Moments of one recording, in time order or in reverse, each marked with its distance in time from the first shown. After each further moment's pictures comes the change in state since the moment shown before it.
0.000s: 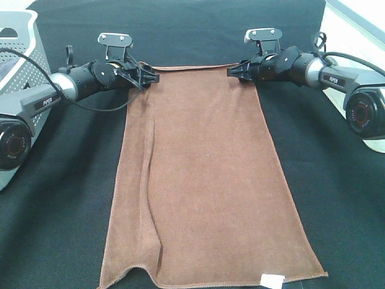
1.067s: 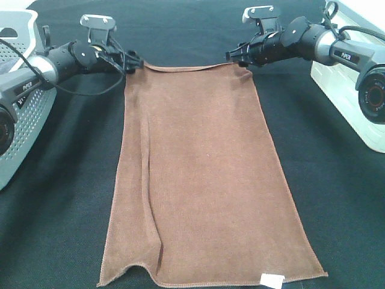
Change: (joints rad) left arm 0.056 -0.058 -0.034 0.043 0.171 -0.004; right arm 0.000 -0.108 -0.002 -0.039 0.208 0.000
